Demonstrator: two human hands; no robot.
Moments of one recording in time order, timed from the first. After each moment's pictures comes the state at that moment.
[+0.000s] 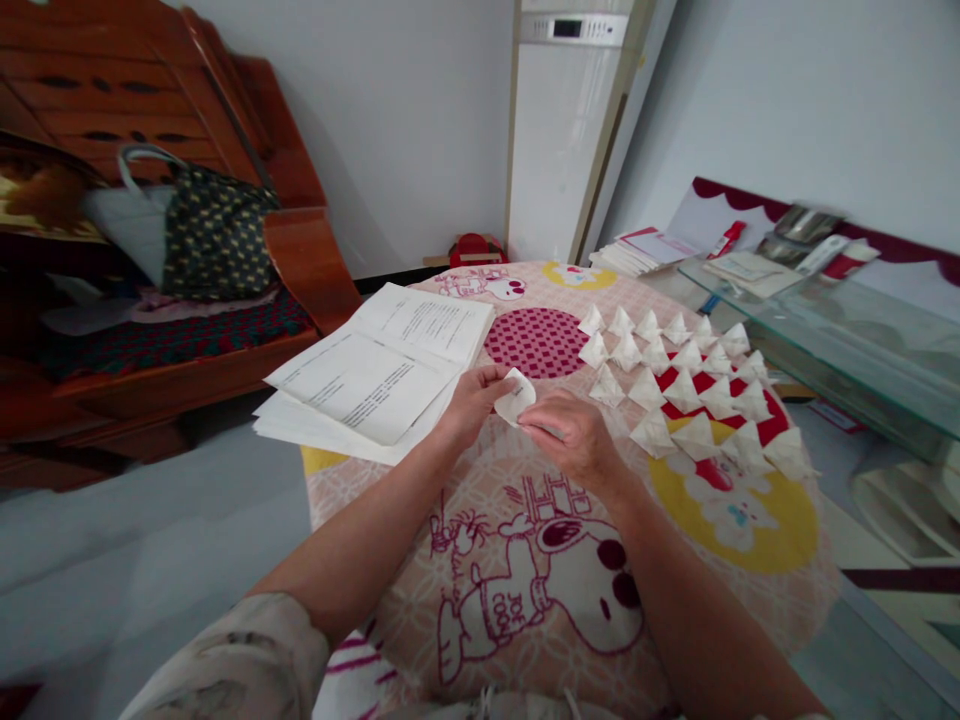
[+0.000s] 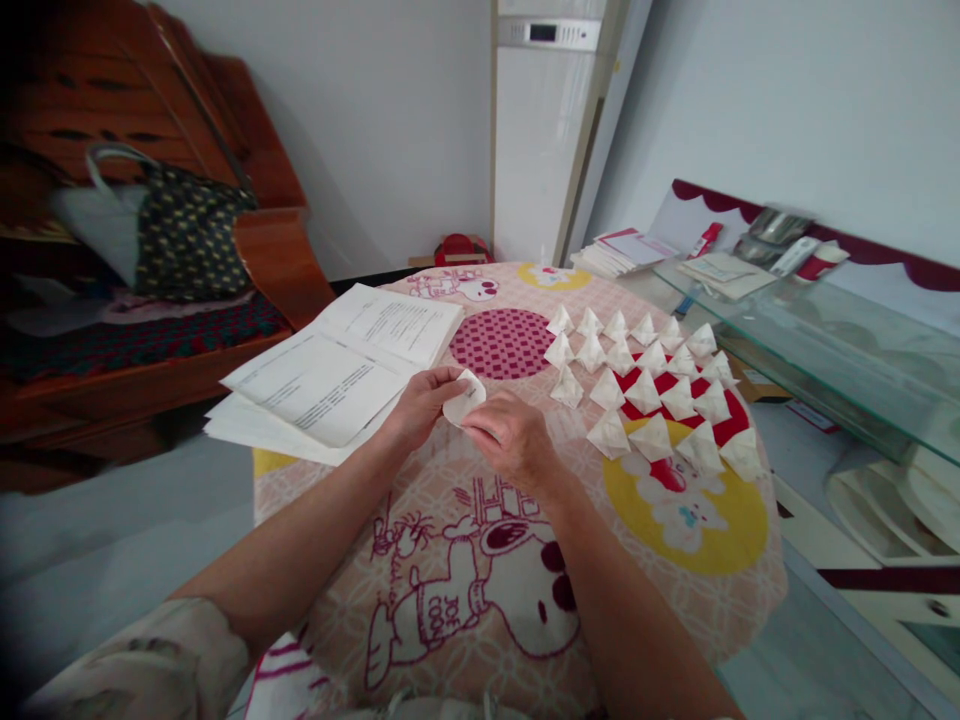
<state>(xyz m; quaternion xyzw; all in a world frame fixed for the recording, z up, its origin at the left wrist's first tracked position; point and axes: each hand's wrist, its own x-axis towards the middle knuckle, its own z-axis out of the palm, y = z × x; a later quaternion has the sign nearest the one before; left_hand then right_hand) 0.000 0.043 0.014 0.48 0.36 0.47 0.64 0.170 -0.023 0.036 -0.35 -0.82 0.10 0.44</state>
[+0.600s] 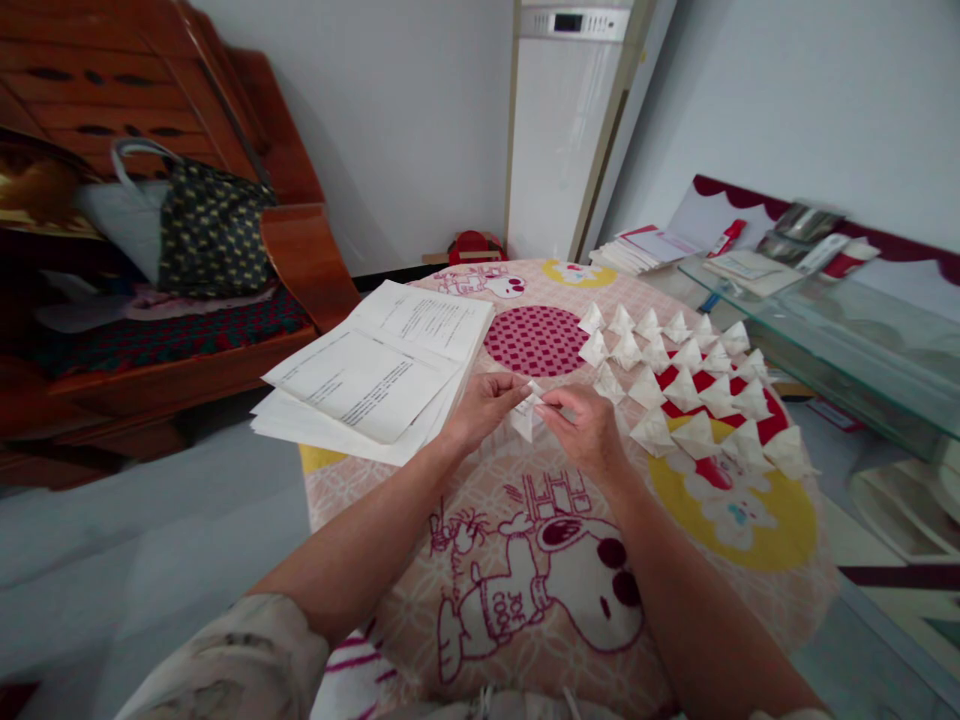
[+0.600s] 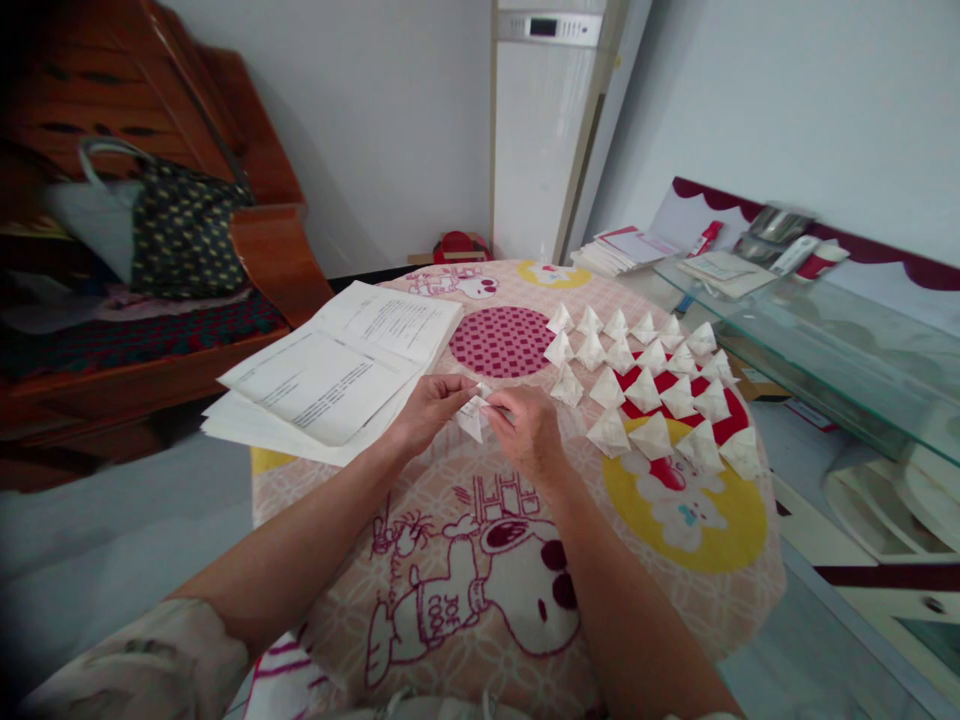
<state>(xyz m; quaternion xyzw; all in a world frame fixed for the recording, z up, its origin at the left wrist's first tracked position) 0.005 0.034 0.016 0.58 0.34 0.43 0.60 0.177 -0.015 0.029 -0.46 -0.76 0.07 0.46</state>
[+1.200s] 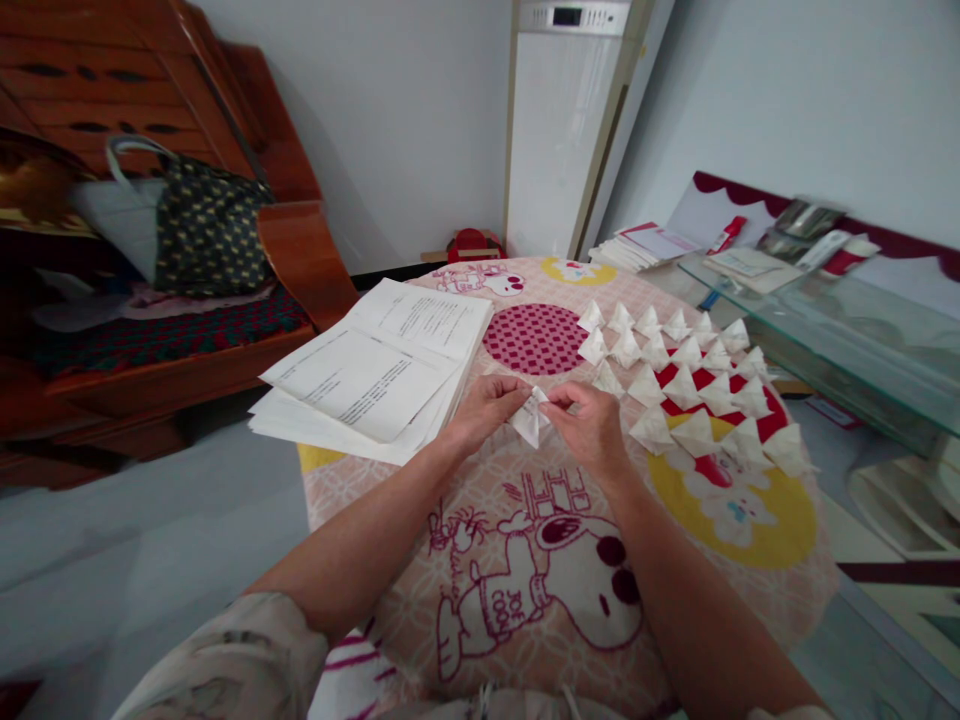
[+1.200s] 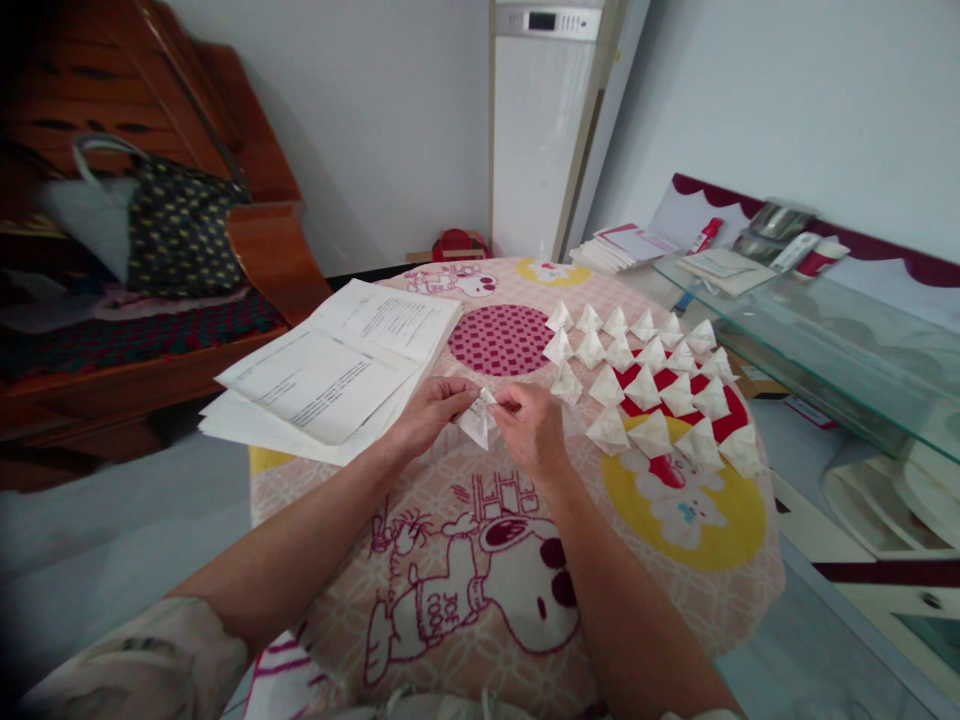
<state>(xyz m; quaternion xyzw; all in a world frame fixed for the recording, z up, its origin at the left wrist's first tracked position) 0.007 0.031 0.017 0.60 0.34 0.39 0.61 0.178 -0.014 0.028 -0.52 -0.69 0.15 0.49</state>
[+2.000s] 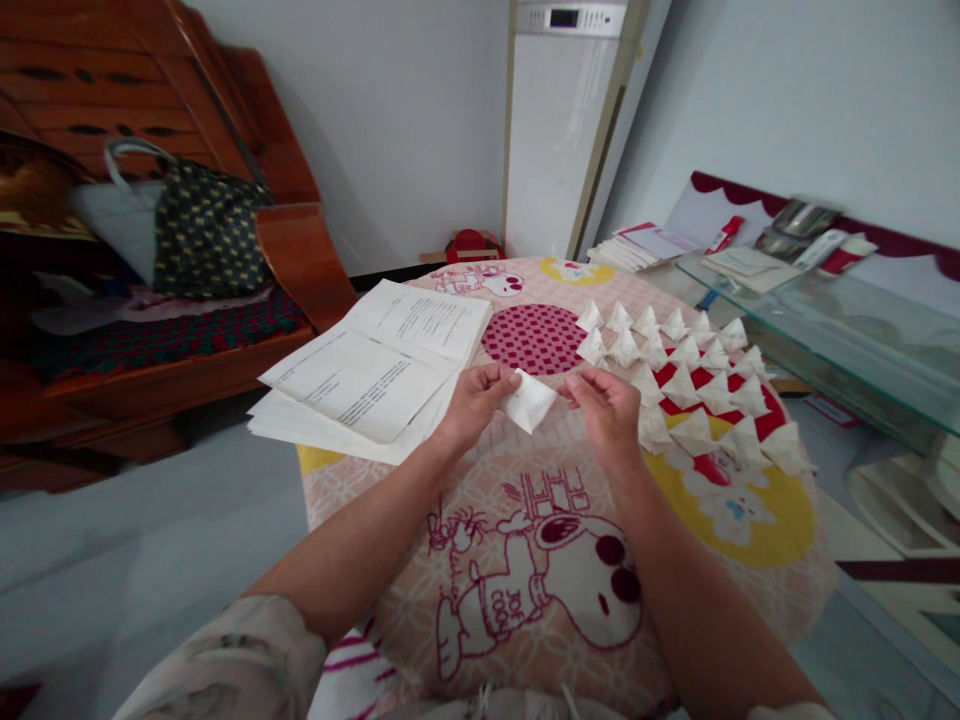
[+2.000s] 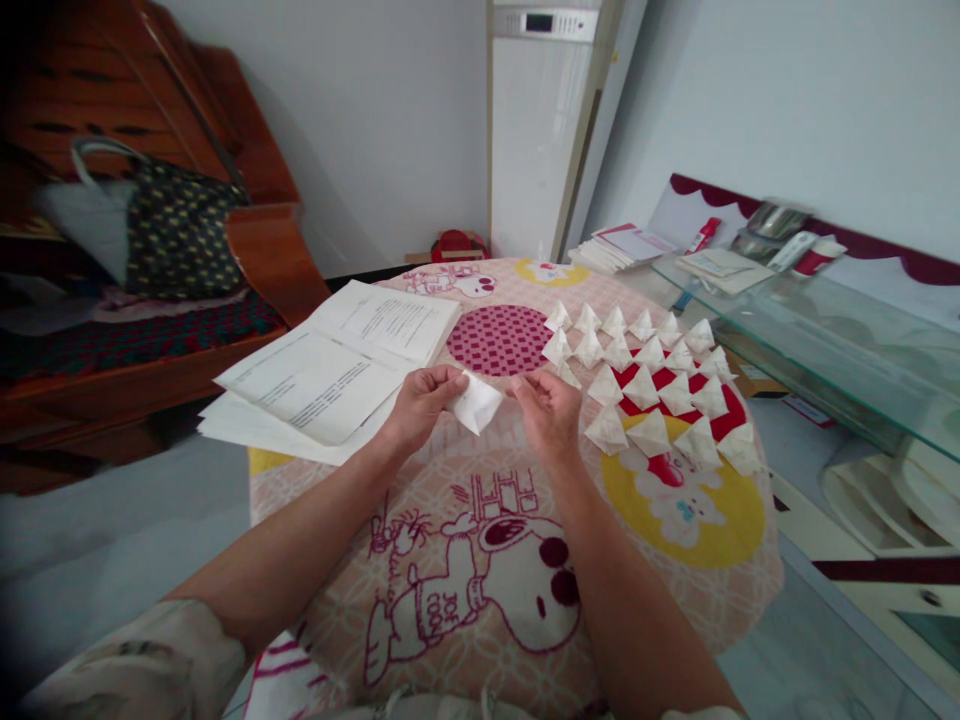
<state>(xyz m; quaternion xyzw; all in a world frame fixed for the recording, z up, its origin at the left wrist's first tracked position) 0.005 0.032 0.020 0.53 0.35 0.49 0.59 0.185 -0.008 0.030 -0.52 -0.51 0.31 0.61</state>
